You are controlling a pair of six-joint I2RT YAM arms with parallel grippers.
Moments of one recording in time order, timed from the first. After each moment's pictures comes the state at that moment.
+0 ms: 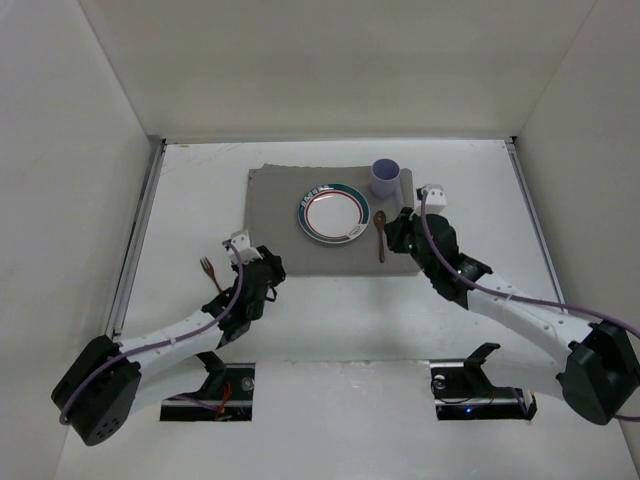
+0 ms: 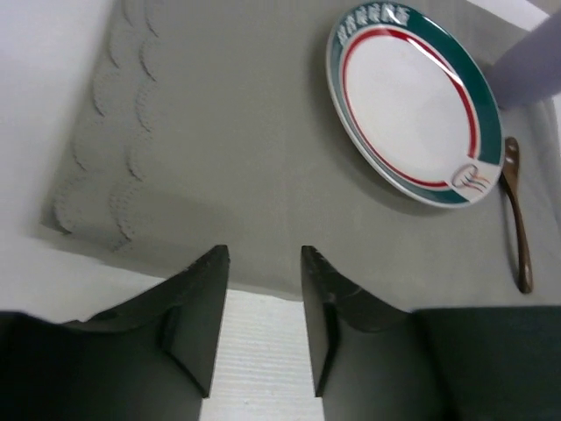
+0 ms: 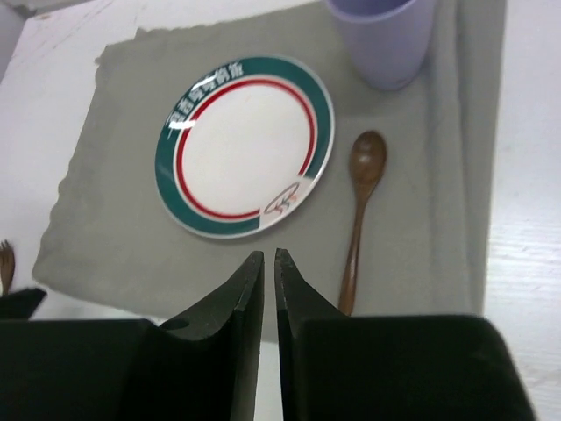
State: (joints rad) left arm -0.74 0.99 0.26 0.32 -0.63 -0.71; right arm 0.63 1.13 0.71 0.08 0.32 0.49
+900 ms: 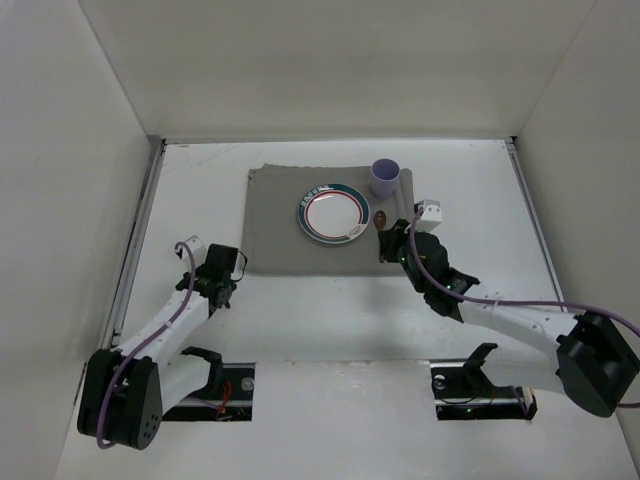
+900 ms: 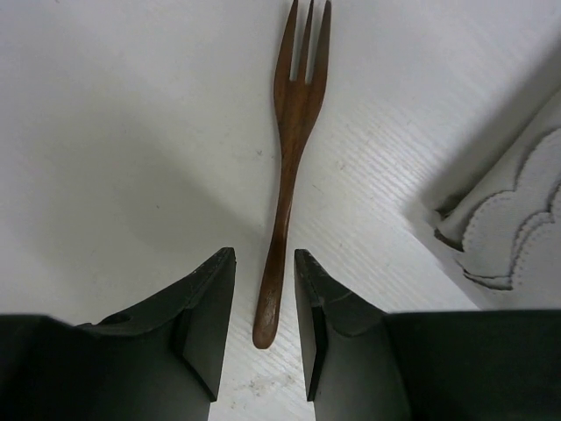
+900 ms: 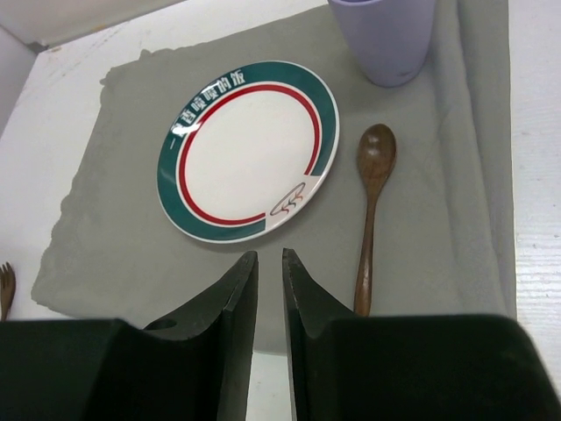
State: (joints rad) left arm -0.26 1.00 0.45 -0.48 -0.54 -0.81; right arm 0.74 1.15 0.55 0.33 0.47 0.54
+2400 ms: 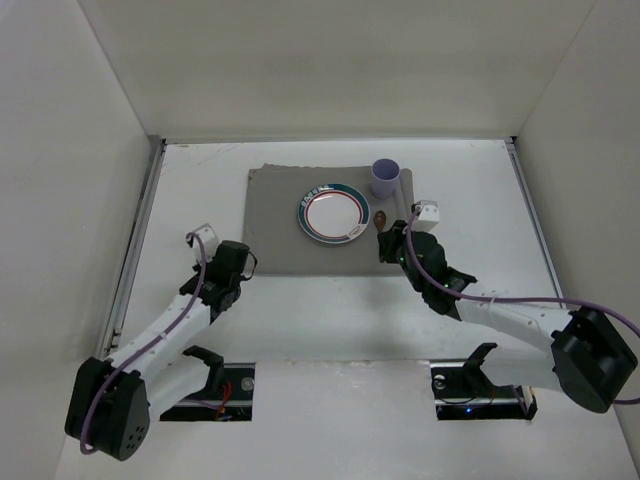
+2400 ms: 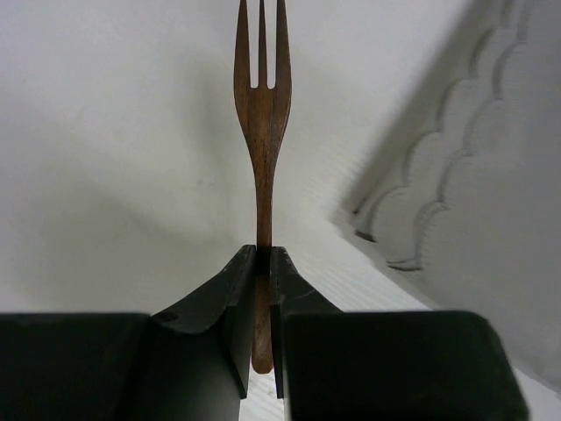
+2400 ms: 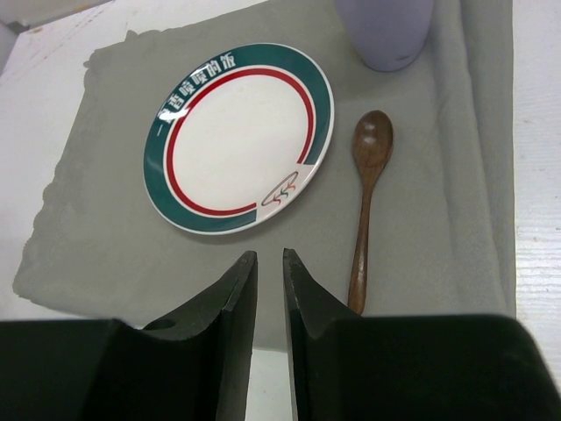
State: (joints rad) left arm -0.36 0.96 0.44 -0.39 -0.62 -0.76; right arm 0.73 1.18 0.55 0.33 0.46 0.53
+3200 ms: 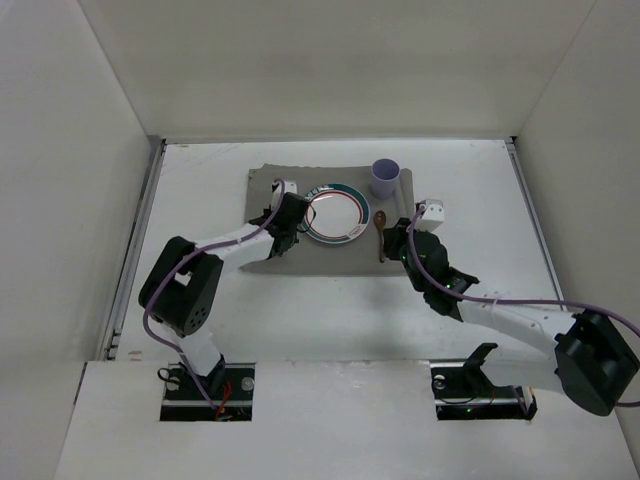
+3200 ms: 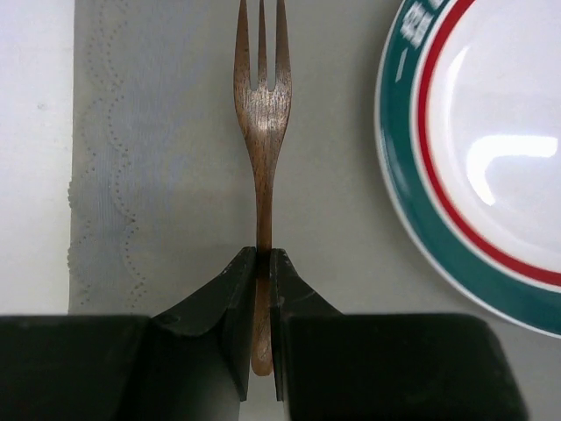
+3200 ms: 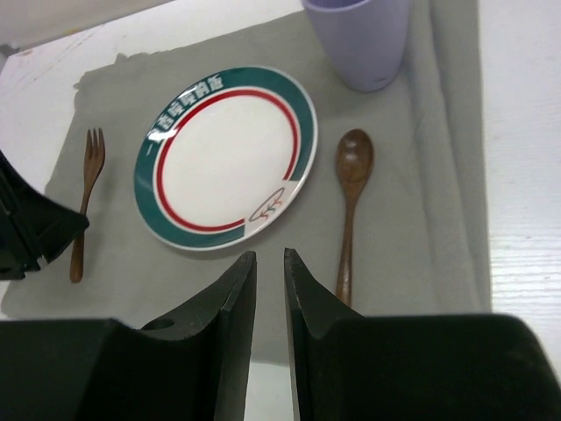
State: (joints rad) left arm -0.57 1.69 1.00 -0.17 -0.50 -0.40; right arm 0.73 1.16 0.55 0.34 0.51 0.51
